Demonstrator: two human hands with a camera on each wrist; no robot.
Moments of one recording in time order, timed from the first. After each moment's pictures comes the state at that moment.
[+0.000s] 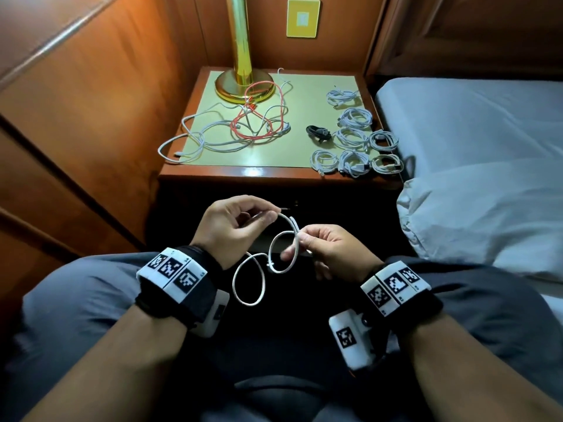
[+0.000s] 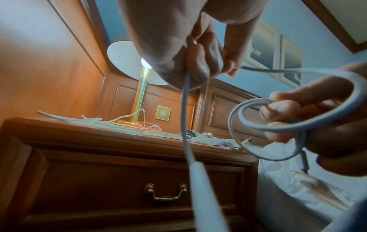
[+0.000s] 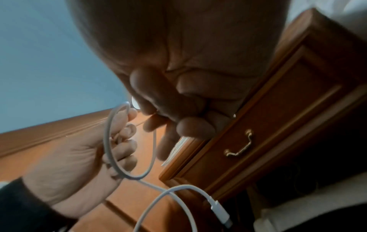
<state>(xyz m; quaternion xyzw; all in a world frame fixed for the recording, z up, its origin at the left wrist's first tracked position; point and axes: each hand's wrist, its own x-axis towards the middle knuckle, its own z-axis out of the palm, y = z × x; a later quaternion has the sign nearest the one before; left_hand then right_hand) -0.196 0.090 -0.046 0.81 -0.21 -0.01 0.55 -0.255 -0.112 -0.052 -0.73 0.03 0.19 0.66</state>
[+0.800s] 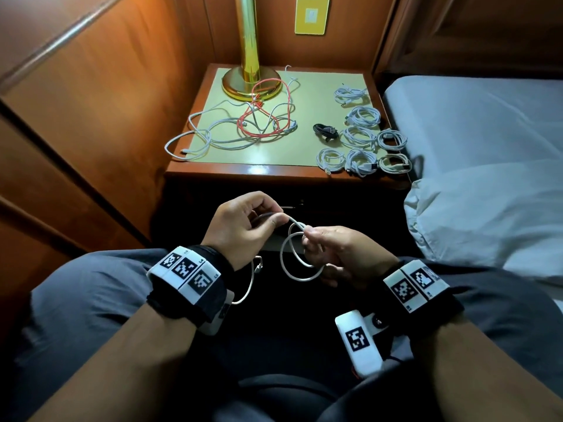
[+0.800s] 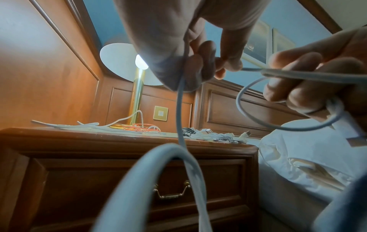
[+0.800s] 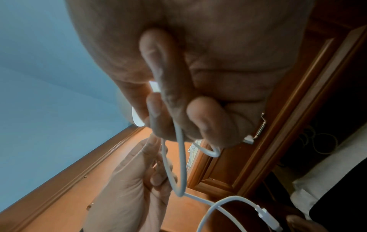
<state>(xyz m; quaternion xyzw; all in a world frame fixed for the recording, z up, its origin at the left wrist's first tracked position) -0.198 0.085 -0.049 0.83 -0.20 0.02 0.53 -0.256 -0.113 -0.038 -0.62 0.06 0.28 0.73</state>
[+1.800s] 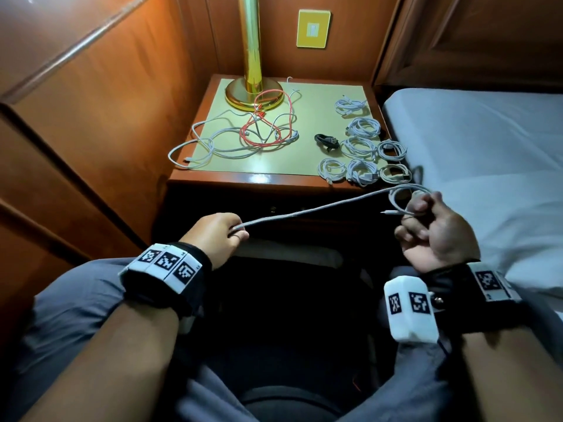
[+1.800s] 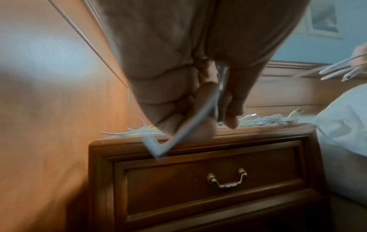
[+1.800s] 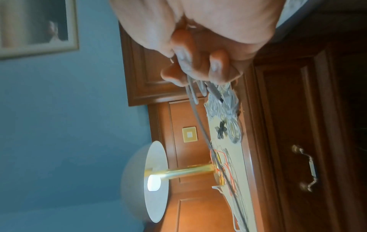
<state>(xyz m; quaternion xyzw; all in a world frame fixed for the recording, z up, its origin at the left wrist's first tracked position) -0.164 0.128 -0.060 0.95 -0.15 -0.11 0.24 -0.245 -0.199 -0.028 -0.42 0.24 -0.12 0.87</state>
